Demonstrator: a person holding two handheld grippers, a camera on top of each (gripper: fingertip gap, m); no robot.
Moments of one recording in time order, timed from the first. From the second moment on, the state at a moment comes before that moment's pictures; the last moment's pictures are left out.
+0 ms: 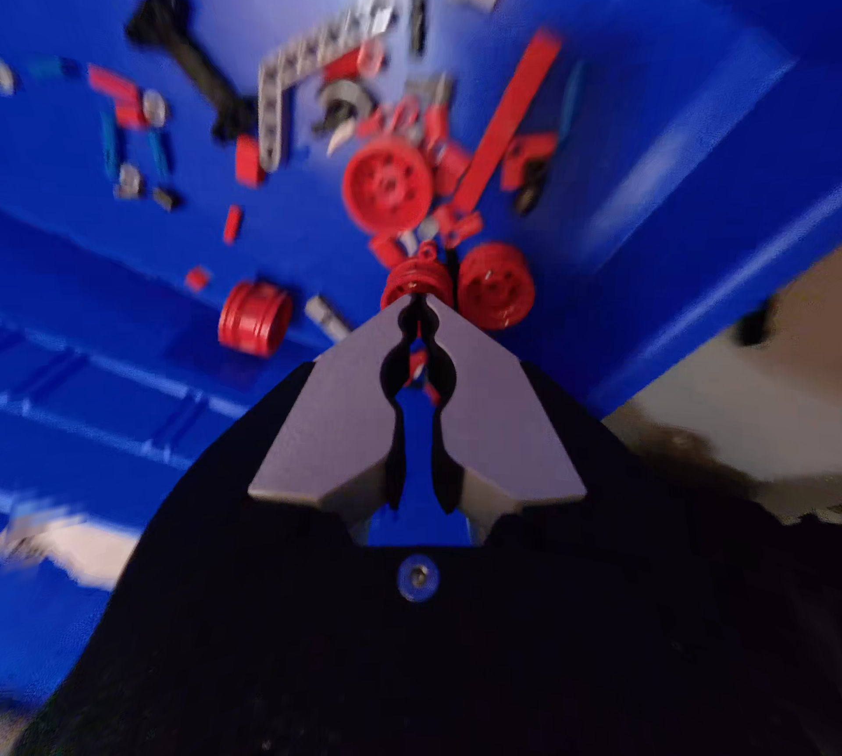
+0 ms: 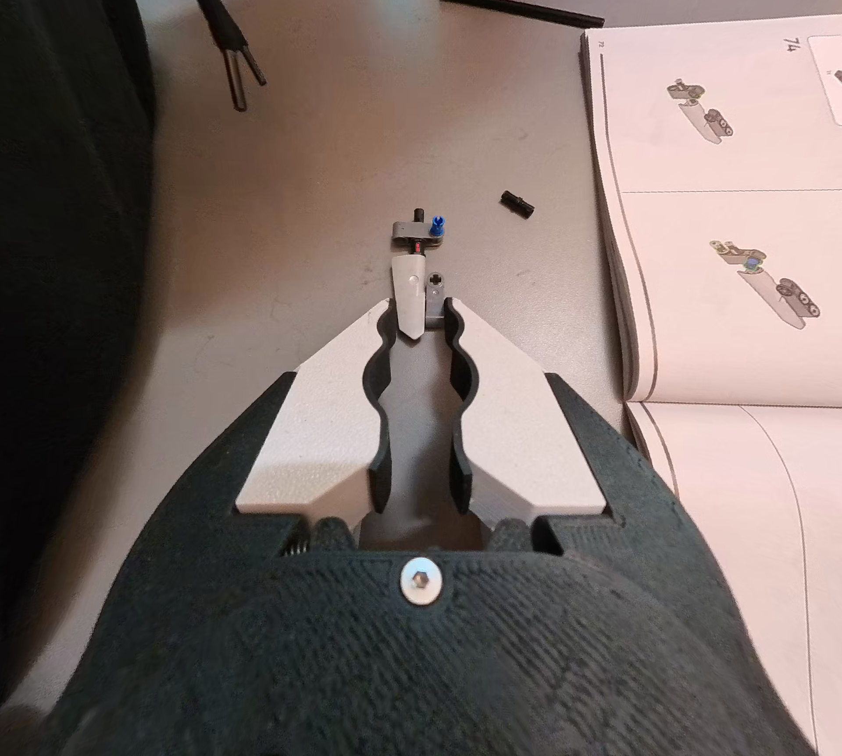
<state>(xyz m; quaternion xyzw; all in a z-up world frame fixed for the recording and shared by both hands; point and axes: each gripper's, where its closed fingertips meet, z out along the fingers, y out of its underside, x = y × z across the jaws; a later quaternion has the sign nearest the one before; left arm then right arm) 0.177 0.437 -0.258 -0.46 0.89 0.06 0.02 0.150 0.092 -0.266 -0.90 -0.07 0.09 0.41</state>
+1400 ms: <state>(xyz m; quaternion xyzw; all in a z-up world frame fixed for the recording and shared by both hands) 0.248 0.488 -0.181 -0.59 0.75 -0.17 0.25 0.151 0.092 -0.265 -0.90 -0.06 0.10 0.41</state>
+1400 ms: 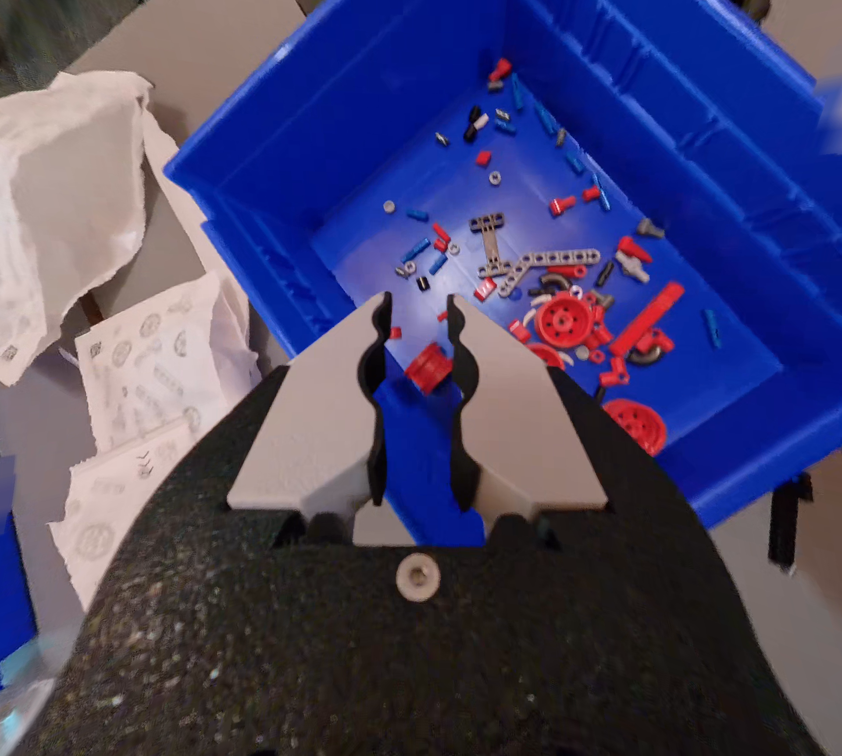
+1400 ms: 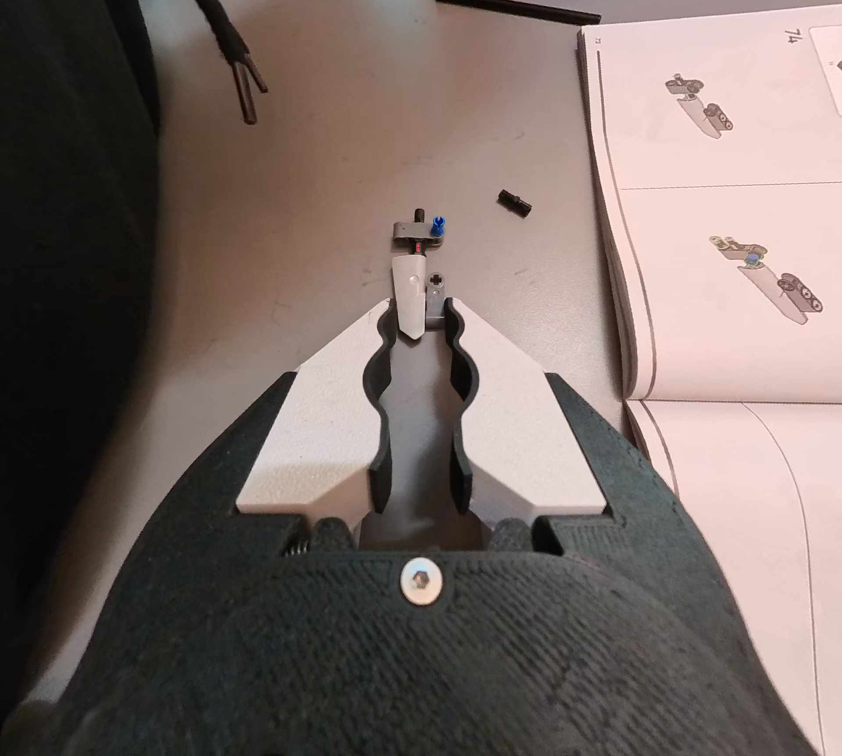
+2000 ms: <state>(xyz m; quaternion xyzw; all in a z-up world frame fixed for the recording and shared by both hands) 0.309 0.492 -0.245 -0.69 0.65 -0.14 0.30 0.151 0.092 -0.265 -0.90 -0.06 0.10 0.41</state>
